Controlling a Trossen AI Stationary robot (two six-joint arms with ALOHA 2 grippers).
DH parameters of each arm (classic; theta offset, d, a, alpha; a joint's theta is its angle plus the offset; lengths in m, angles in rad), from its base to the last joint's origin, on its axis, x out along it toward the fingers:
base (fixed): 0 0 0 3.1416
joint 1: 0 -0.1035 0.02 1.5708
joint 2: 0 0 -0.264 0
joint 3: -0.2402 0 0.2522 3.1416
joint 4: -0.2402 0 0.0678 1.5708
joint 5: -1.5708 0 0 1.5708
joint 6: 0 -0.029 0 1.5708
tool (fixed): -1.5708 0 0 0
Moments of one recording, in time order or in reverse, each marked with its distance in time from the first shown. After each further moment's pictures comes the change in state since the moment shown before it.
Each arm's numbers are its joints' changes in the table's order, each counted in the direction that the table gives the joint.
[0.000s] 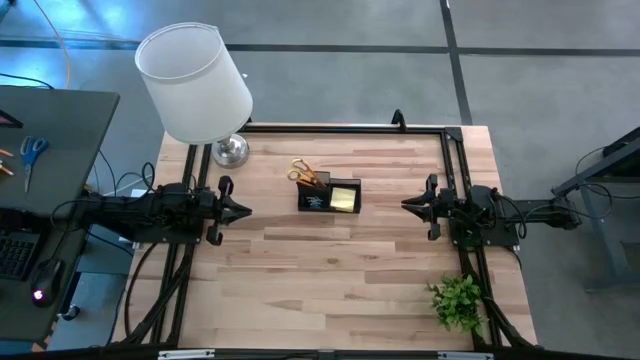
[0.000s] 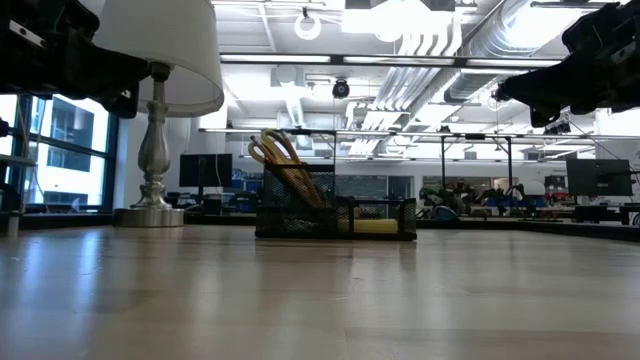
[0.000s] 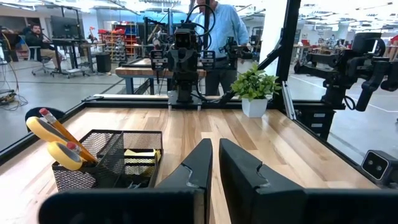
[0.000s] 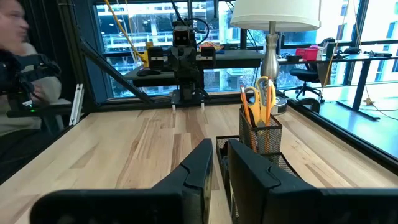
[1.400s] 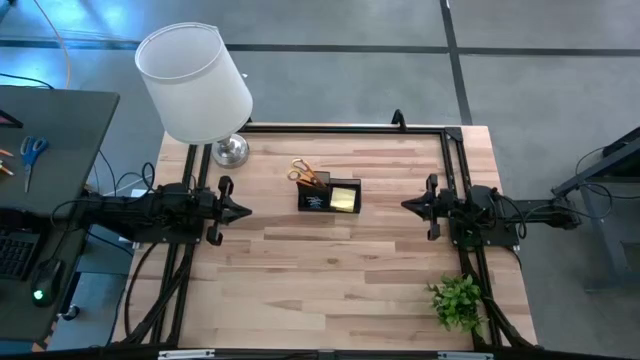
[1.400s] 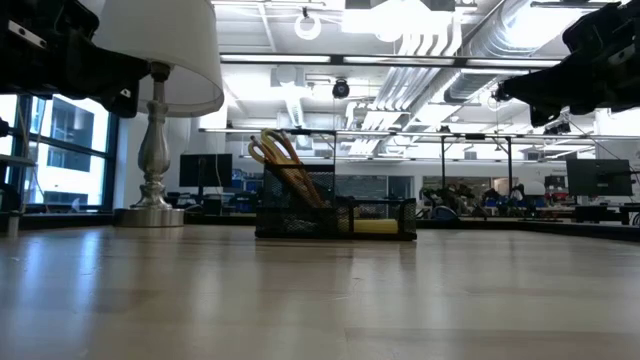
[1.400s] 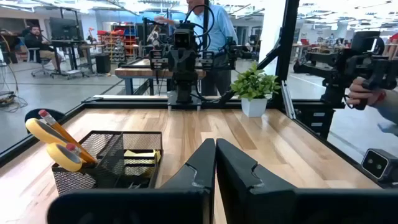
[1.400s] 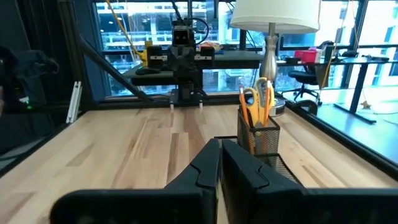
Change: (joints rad) left arm 0.000 0.000 0.000 0.001 0.003 -0.008; right arm 0.000 0.000 0.000 0.000 0.001 0.023
